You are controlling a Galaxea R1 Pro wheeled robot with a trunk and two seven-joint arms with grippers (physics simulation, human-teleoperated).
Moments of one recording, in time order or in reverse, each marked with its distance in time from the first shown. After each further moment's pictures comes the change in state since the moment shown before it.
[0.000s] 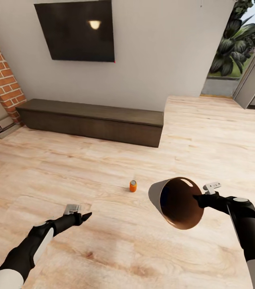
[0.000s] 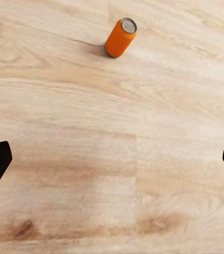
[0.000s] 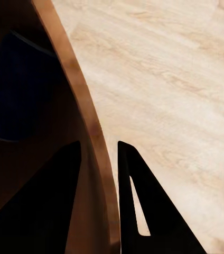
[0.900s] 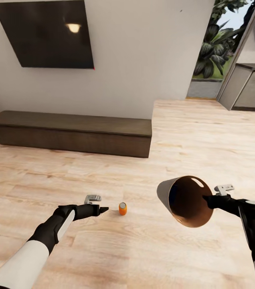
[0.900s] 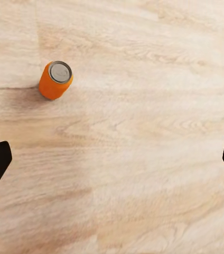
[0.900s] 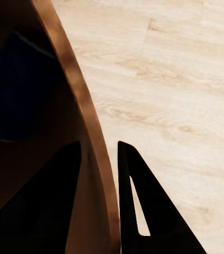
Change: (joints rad) left arm -0.188 -0.107 -0.130 0.128 0.000 0.191 0.035; right arm -0.001 -0.009 -0.125 0.018 0.016 0.001 0.004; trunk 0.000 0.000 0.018
